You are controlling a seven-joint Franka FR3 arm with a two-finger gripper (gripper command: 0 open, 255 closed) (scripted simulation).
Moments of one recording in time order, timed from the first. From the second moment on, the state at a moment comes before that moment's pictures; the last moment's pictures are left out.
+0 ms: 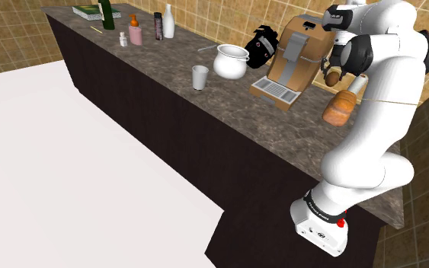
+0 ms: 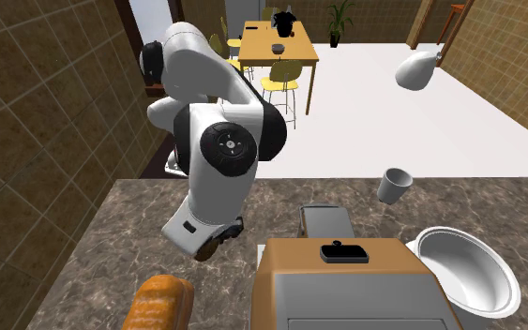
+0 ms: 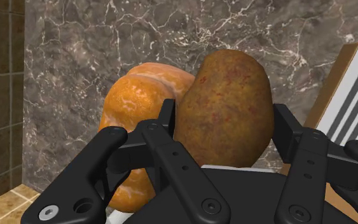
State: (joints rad) arm -0.73 0.50 -0.43 -1.24 -0.02 1.47 0.12
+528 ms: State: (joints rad) arm -0.74 0.51 -0.44 -1.31 -0.02 1.55 0.10
